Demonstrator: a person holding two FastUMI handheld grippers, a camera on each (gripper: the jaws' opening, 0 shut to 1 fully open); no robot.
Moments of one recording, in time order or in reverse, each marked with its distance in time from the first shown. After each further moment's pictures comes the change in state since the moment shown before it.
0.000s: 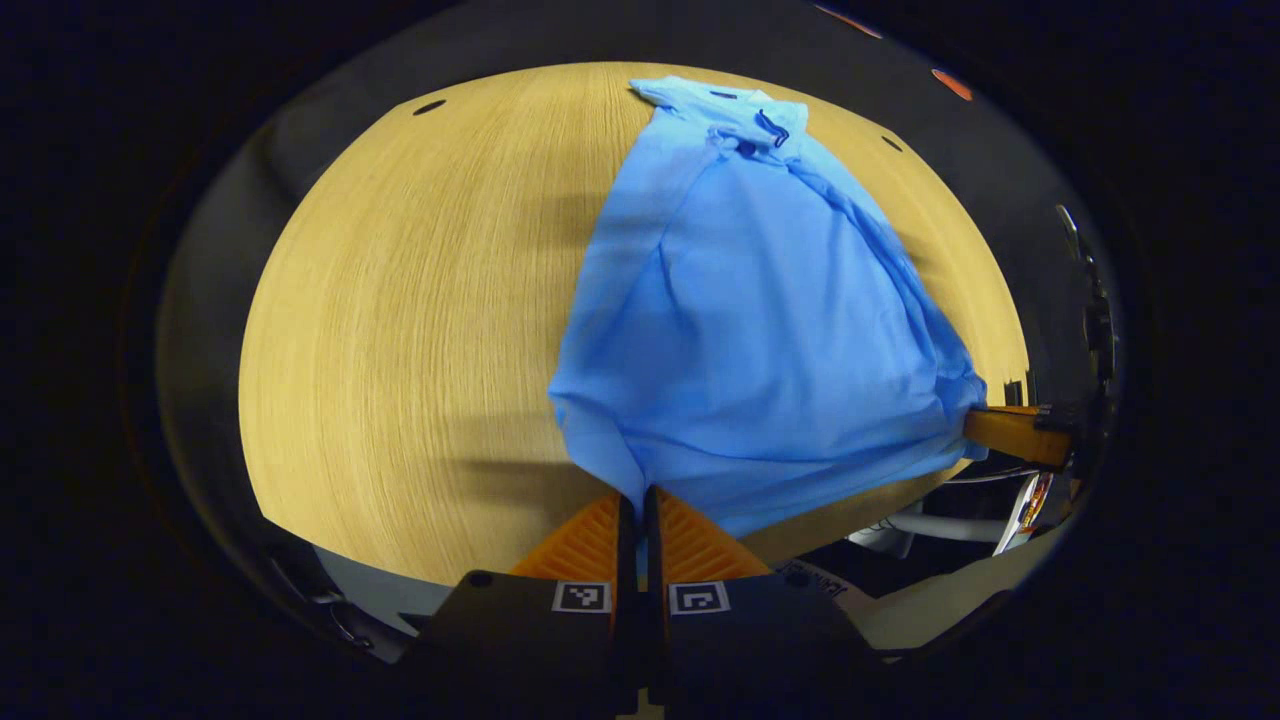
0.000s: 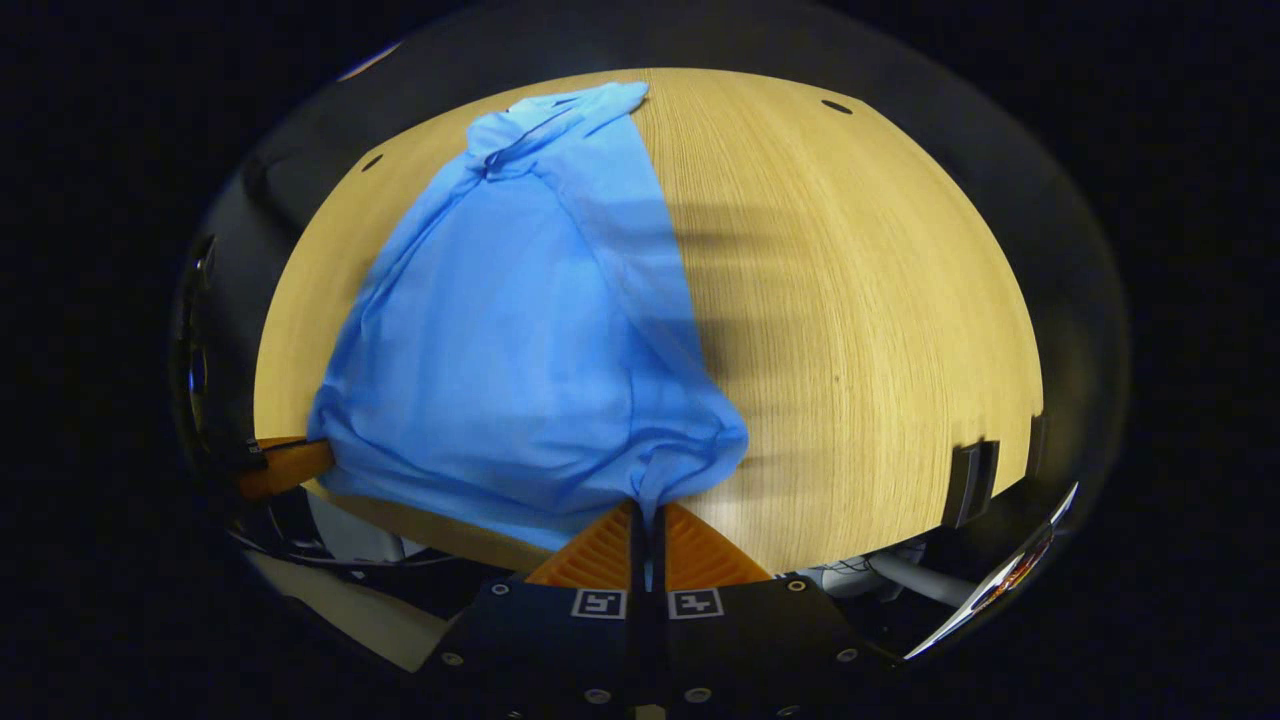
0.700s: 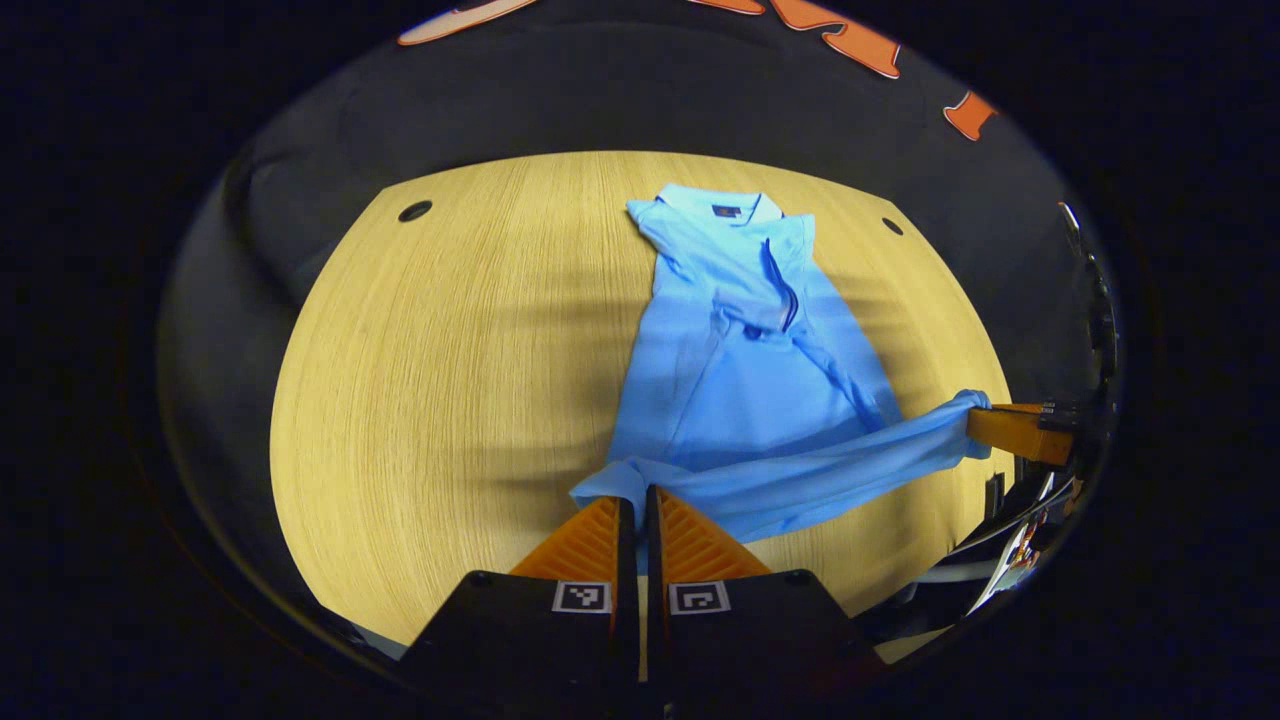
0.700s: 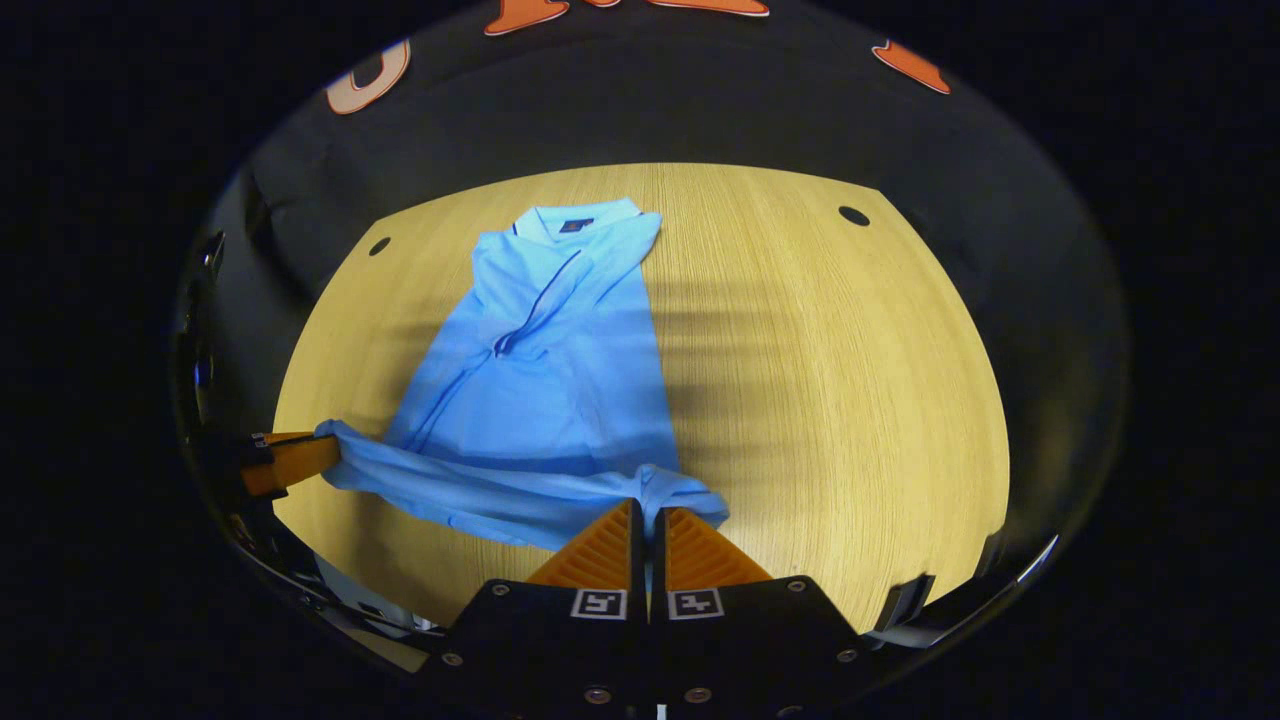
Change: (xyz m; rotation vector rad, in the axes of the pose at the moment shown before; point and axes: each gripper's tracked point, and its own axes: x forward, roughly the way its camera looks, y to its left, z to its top) left arm -0.020 0.008 0.169 0.032 -0.228 0.002; right arm -0.025 0.002 0.158 -0.035 -0.235 -0.004
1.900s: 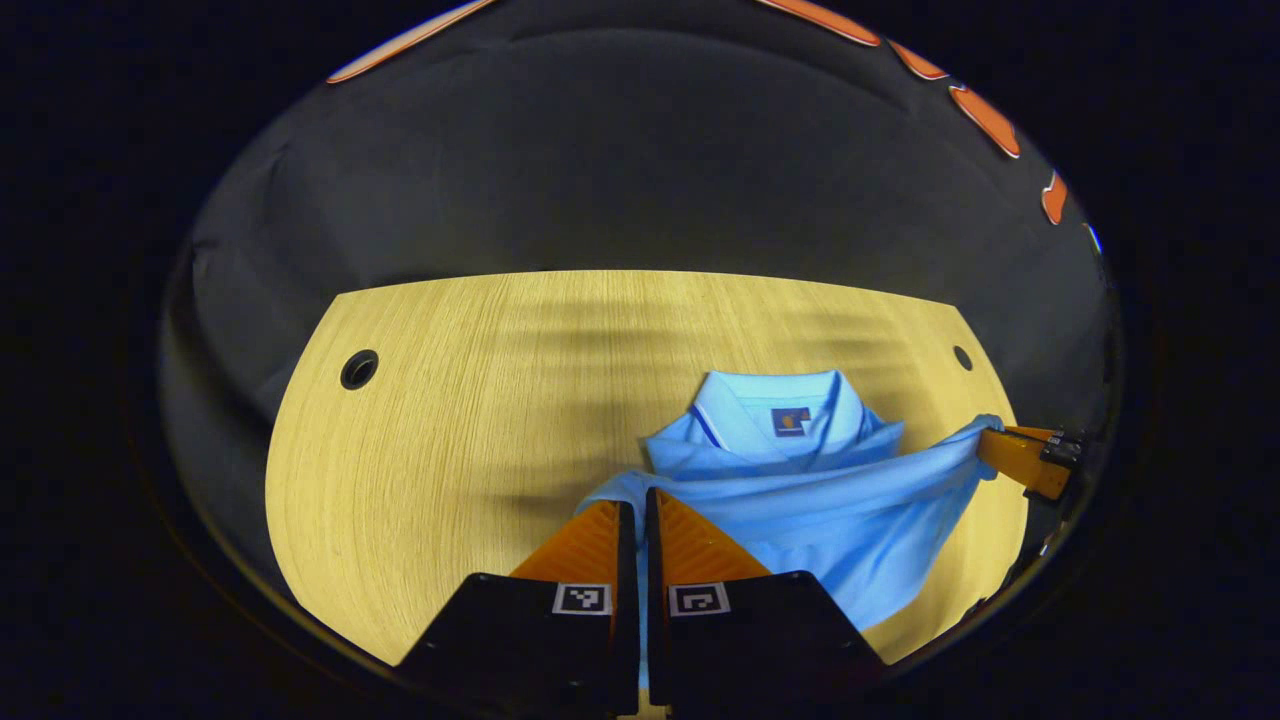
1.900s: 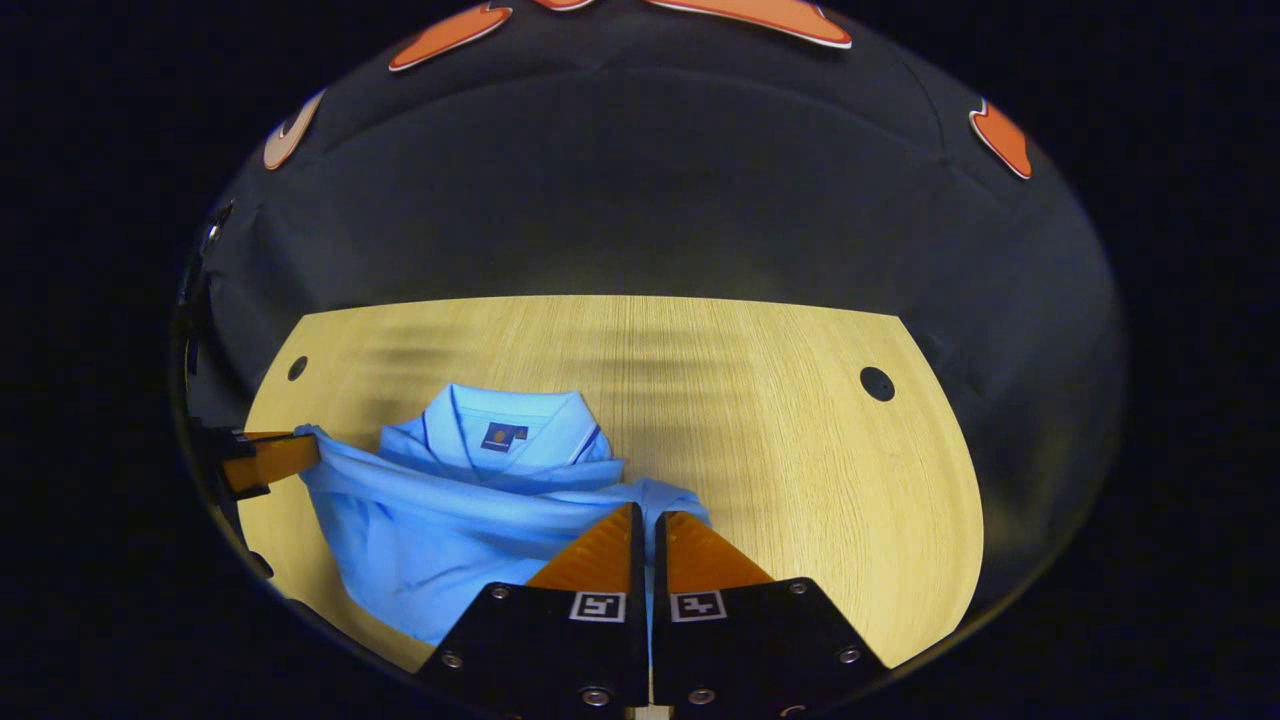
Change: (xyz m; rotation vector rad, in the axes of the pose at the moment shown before) left arm 0.127 0.027 0.232 -0.057 -0.144 0.056; right arm 0.129 -0.025 0.216 -0.010 -0.181 -0.112
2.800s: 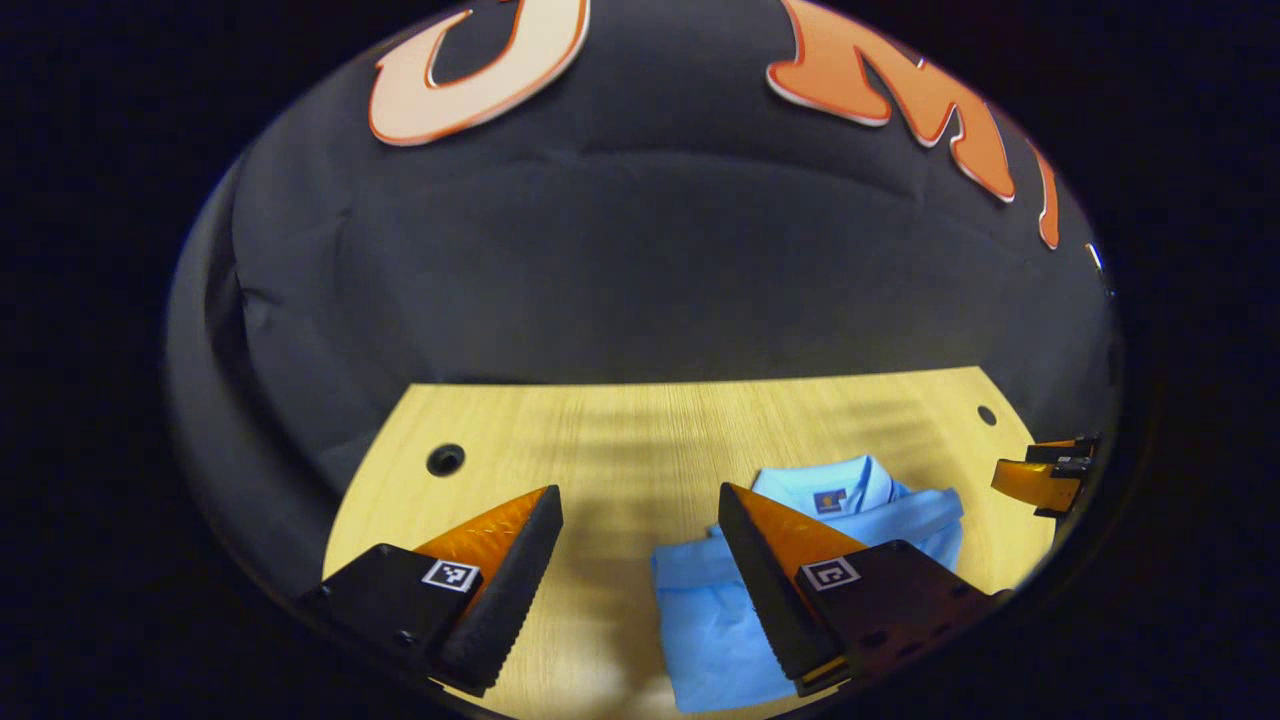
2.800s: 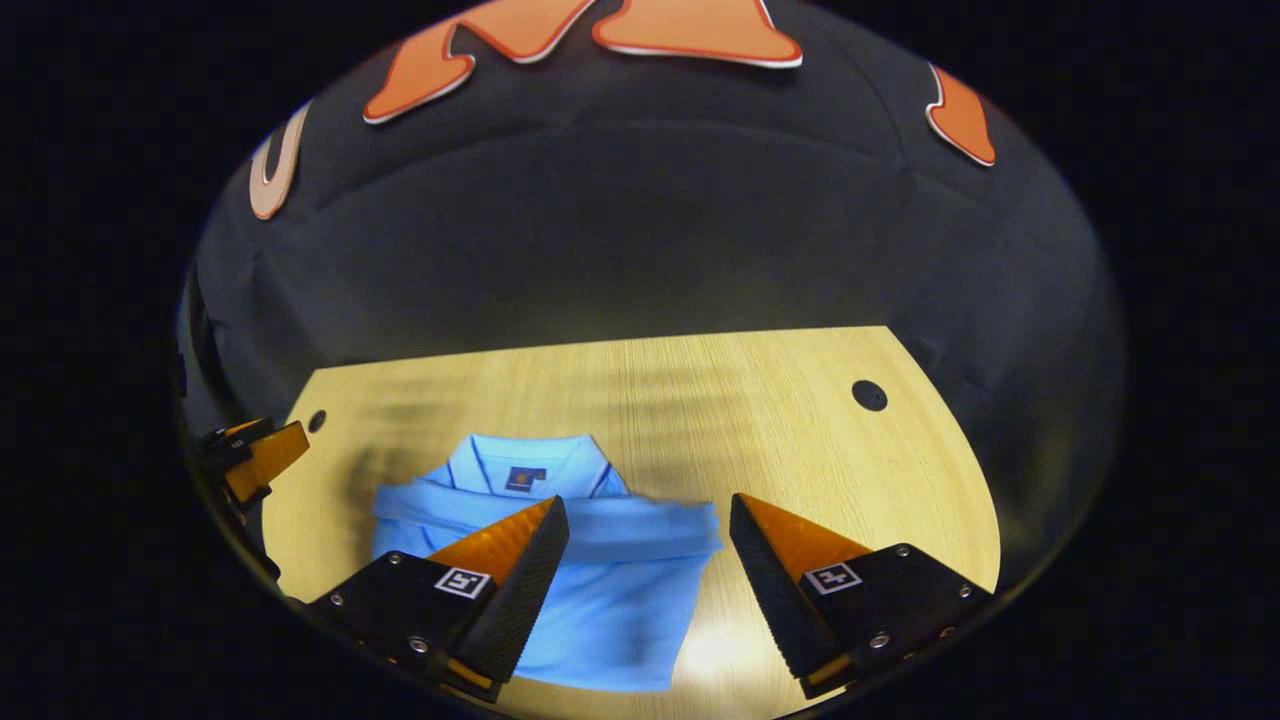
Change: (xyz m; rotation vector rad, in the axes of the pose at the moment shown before) left arm -0.104 0.052 0.071 0.031 -0.385 0.117; right arm -0.064 0.000 0.037 0.096 -0.166 0.044
